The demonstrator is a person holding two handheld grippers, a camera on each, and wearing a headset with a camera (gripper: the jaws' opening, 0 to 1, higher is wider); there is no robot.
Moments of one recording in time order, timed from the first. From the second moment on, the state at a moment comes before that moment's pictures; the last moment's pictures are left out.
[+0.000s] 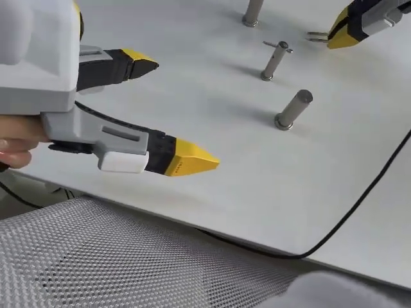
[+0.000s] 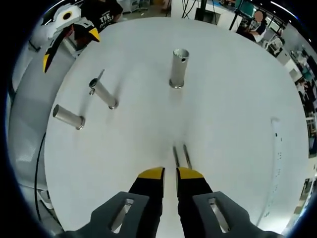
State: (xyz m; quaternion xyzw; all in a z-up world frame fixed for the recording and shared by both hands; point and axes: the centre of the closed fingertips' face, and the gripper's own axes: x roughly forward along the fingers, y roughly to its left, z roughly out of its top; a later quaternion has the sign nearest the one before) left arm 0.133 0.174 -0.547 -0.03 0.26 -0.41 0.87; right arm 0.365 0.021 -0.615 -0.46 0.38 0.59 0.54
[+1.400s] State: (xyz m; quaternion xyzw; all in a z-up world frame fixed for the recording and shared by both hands) left arm 0.139 0.196 -0.548 -0.03 0.25 -0.38 0.89; right arm 0.368 0.012 -0.625 -0.50 0.38 0.55 0.55
